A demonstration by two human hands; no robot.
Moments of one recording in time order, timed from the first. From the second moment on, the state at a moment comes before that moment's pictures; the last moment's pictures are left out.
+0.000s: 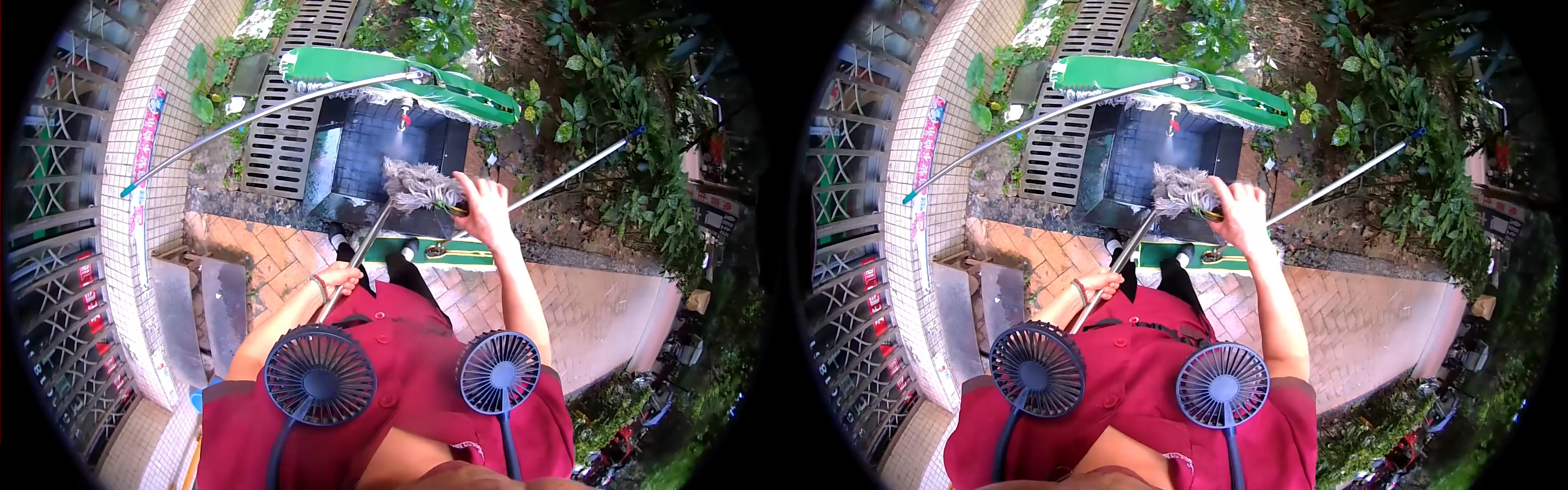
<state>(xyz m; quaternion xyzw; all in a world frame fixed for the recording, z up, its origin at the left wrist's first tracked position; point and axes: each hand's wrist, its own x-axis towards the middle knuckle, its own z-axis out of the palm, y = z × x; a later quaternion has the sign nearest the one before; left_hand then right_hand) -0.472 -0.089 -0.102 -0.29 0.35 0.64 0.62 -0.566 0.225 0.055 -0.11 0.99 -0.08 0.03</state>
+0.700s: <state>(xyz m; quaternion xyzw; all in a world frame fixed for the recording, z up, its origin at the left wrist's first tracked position) -0.453 -0.048 -0.024 -0.34 0.34 0.74 0.46 -0.571 0.202 -0.009 -0.29 0.95 -0.15 0.04</state>
